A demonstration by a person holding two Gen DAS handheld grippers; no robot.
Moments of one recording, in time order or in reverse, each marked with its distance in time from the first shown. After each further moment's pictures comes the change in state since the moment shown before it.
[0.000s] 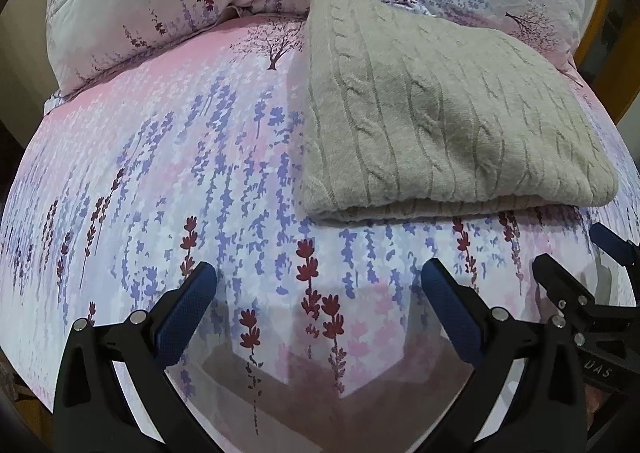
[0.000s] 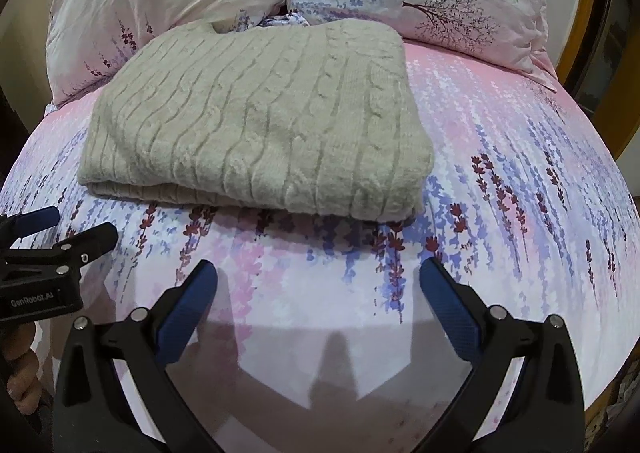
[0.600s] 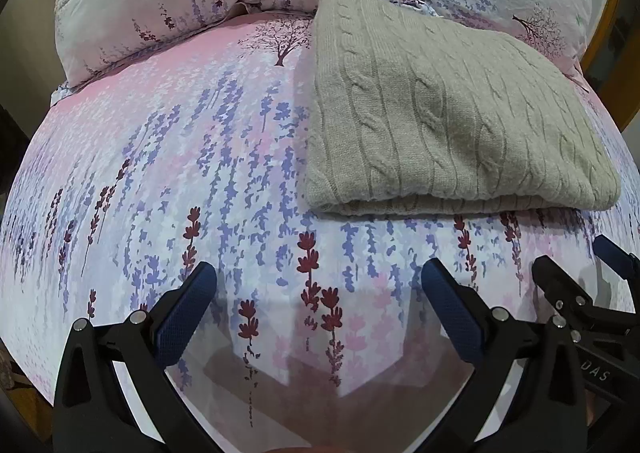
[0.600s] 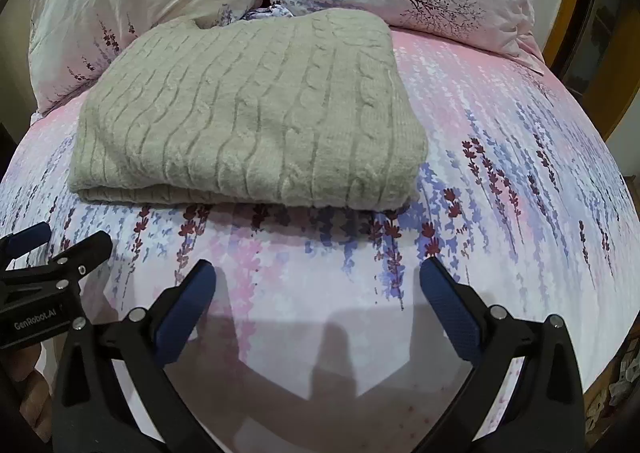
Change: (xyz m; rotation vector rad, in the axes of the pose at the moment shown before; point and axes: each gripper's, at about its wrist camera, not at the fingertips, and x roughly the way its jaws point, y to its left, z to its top) left arm -0.004 -0.001 -0.005 -0.031 0.001 0.017; right arm 0.000 0.002 0.001 0.051 0.032 -0.042
